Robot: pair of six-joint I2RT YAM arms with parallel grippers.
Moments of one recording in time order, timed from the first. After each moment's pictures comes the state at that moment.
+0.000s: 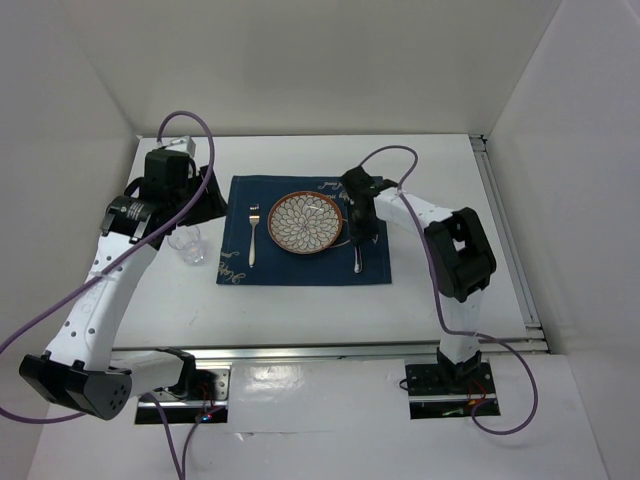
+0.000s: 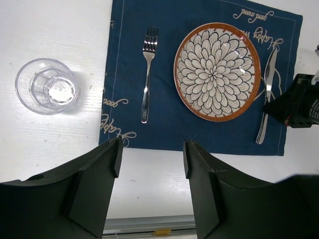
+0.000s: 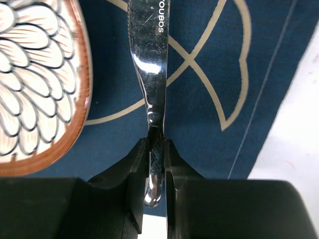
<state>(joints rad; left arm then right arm) -0.23 1.19 1.41 -0.92 -0.10 -0.45 0.48 1.95 1.44 -0.68 0.11 0.40</state>
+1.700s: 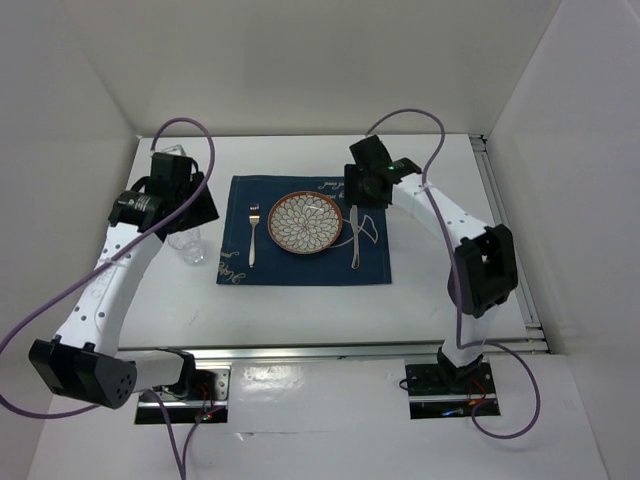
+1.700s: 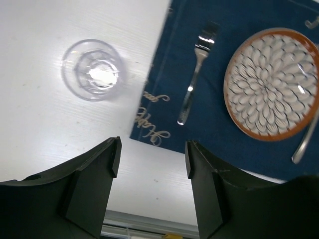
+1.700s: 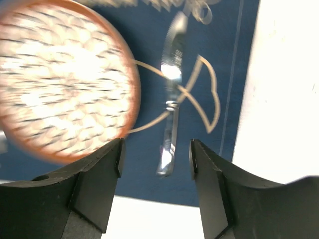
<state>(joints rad) -0.20 1.24 1.37 -0.96 -0.23 -0.49 0.47 1.83 1.58 -0.72 0.17 0.43</state>
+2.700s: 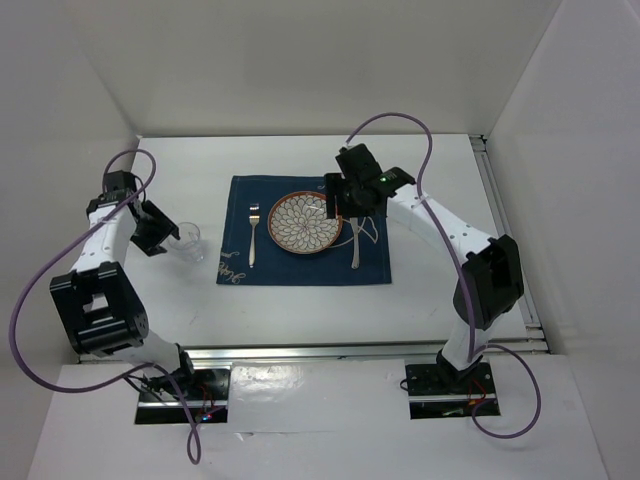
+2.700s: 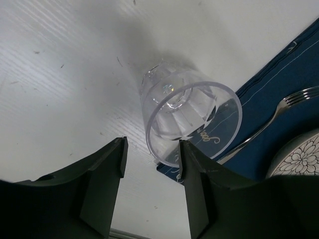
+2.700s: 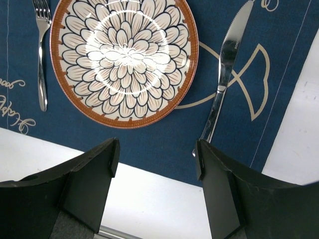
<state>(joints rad) 0.34 1.52 1.19 -0.80 0.06 -0.56 0.58 1.72 1.54 -0.70 0.11 0.44</state>
